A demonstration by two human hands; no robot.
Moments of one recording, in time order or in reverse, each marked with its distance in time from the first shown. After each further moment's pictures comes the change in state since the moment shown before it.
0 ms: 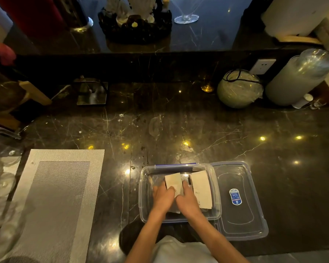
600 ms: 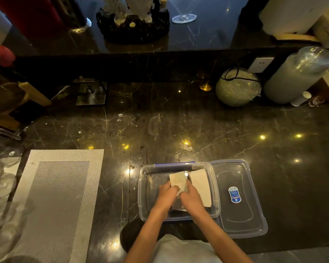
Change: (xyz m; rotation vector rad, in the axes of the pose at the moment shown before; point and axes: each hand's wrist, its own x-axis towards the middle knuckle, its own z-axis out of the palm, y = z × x) left_hand -0.018 0.017 0.003 -0.162 -0.110 -0.100; right_hand 0.003 0.004 -0.011 -0.016 0.024 0.031
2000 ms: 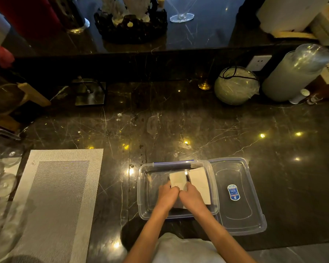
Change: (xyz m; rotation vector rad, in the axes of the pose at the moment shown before) left_hand -0.005 0.000 0.006 0.123 0.001 0.063; right_hand 0.004 0.002 -0.004 -0.147 -0.010 0.056
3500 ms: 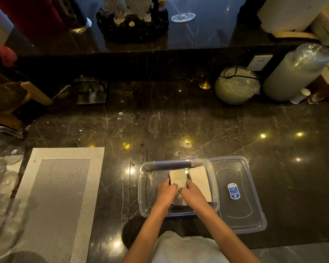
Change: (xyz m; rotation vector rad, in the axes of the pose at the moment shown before) left_hand 0.003 -0.004 -0.002 -0.114 0.030 0.019; right_hand -0.001 0.002 -0.007 0.069 -0.079 -0.015
